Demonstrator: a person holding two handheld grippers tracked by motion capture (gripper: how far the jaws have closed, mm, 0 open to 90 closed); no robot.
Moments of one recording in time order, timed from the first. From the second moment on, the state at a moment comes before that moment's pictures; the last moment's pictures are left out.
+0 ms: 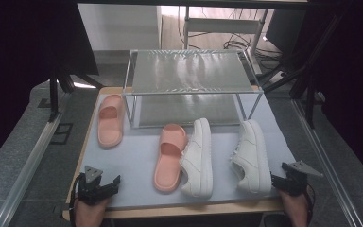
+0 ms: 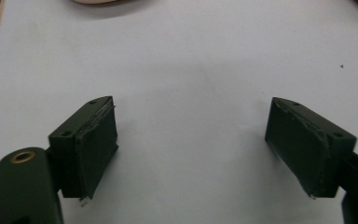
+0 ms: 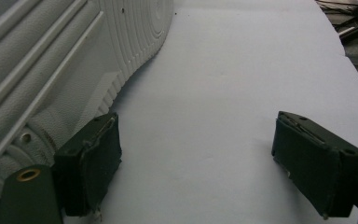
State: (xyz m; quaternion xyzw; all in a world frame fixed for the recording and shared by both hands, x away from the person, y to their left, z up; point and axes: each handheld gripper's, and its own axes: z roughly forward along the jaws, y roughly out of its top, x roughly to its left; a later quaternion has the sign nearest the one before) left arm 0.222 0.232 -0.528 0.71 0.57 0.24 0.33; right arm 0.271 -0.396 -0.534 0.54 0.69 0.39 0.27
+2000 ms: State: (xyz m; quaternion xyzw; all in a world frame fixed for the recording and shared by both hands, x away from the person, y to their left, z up) left arm 0.407 0.244 -0.482 0.71 0.56 0.27 0.32; right arm 0.271 -0.397 -0.534 0.54 0.69 0.39 0.27
